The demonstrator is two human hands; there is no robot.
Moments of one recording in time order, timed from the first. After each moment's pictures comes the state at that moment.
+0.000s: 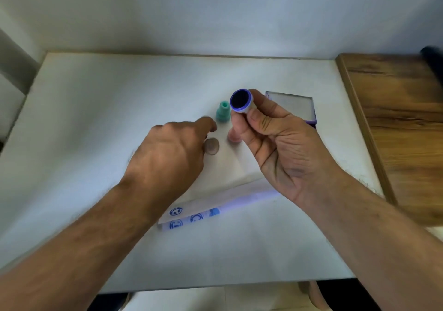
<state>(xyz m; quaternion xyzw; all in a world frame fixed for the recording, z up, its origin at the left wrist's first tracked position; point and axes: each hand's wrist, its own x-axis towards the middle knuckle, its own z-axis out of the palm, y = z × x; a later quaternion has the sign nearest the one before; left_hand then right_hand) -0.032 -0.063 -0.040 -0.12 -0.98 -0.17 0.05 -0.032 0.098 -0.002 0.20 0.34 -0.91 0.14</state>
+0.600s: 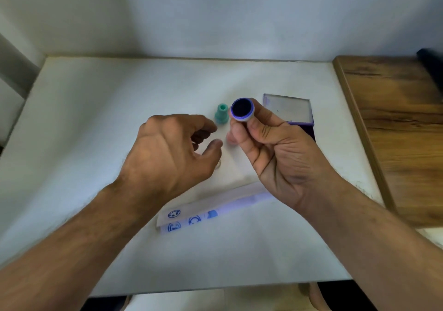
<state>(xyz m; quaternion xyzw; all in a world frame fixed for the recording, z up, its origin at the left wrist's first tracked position) -0.030 -0.060 -0.021 -0.03 -0.95 -0.32 0.00 -0.027 0.102 -0.006 0.21 0.31 -0.91 0.16</state>
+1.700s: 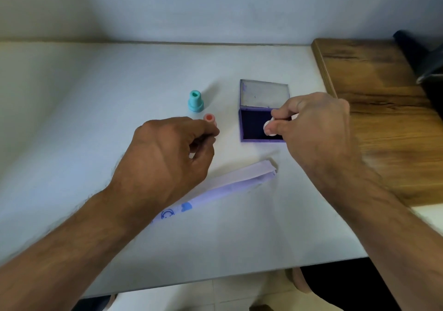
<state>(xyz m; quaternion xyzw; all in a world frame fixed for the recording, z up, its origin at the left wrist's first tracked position) -0.023 -0.024 -0.037 -0.15 -0.92 -0.35 0.06 -0.053 0.183 -0.024 0.19 0.93 -0.32 0.05</state>
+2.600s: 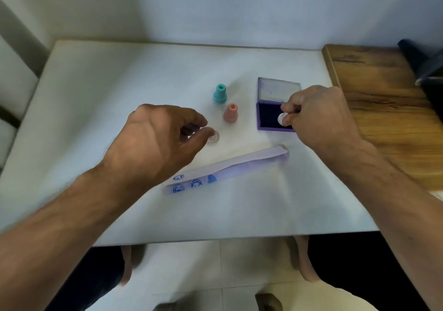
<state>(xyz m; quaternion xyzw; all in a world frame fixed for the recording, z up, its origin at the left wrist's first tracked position) 0.001 -0.067 -0.006 -0.05 -0.95 -0.31 -0.02 -0.064 0.173 -0.004 0.19 0.95 -0.16 0.22</state>
